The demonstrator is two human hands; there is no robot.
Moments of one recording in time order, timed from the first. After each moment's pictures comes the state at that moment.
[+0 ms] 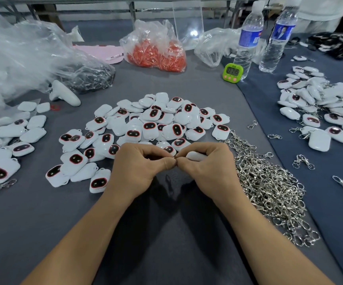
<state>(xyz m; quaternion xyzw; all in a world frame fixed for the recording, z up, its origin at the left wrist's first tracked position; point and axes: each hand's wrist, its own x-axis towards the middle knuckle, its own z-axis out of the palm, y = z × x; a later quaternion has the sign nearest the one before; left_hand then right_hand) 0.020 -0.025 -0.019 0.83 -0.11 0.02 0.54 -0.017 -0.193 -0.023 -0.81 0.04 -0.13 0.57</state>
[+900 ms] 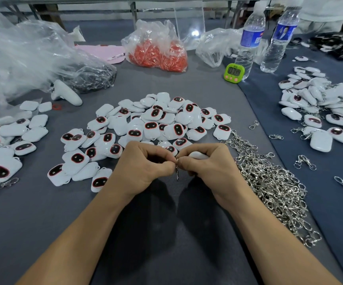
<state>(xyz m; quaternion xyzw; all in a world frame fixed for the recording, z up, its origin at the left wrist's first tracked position) 0.018 -0.023 -0.014 0.78 -0.15 -0.06 0.60 -0.014 -0.198 -0.024 -0.71 0.00 -0.01 0.70</state>
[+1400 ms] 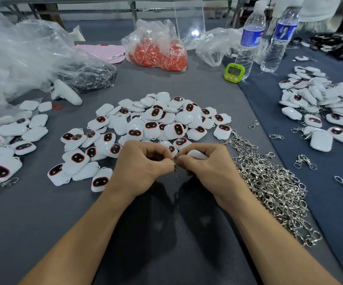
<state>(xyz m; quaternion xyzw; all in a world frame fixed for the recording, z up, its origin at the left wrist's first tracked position) 0.015 -0.028 -0.013 0.80 -0.14 0.00 0.58 -0.014 -0.195 -0.027 -0.76 0.04 -0.03 0.65</state>
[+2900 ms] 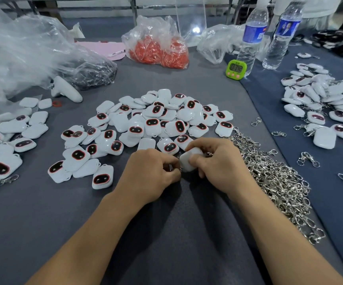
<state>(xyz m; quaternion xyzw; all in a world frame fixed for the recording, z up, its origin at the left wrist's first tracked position) 0.016 -0.029 -0.028 0.93 -0.22 0.01 0.30 -0.009 -0.212 -0.027 -0.86 0.05 -0.06 0.50</state>
